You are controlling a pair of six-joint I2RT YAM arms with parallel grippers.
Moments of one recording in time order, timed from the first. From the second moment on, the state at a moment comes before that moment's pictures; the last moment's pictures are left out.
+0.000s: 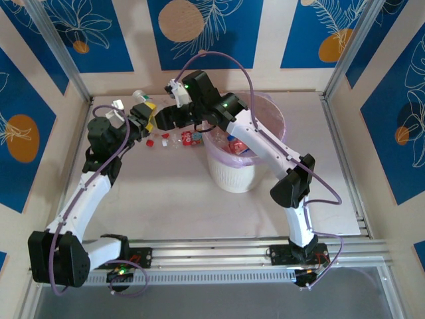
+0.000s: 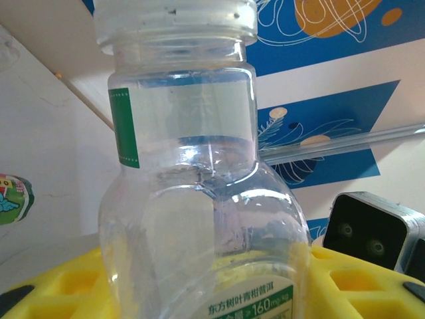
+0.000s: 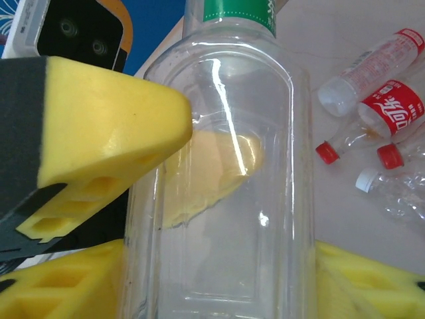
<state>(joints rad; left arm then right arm) -0.12 1.14 0.86 0.27 0.54 -1.34 0.79 2.03 2.27 -0.85 -0.39 0.37</state>
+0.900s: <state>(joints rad) 0.00 1.04 0.76 0.23 0.55 -1.28 0.70 1.90 2.43 -1.05 -0.24 0.23</state>
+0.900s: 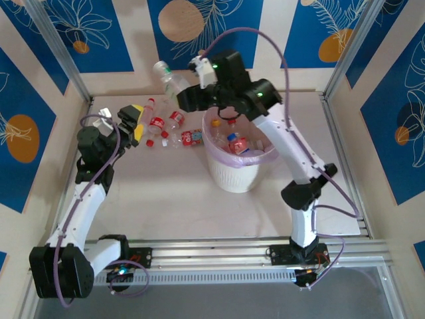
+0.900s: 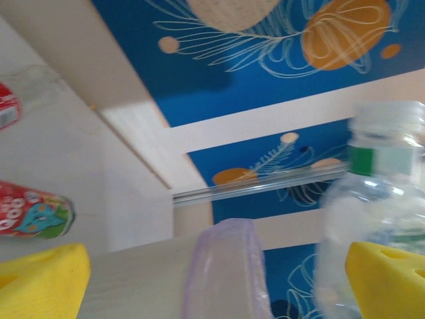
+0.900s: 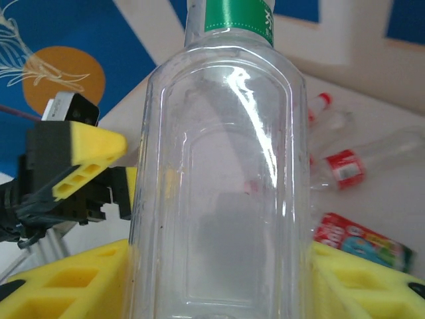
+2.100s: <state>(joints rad) -0.56 1.51 1.38 -0.38 0.35 -0.52 0.48 1.49 1.69 -1.26 -0.12 0.18</state>
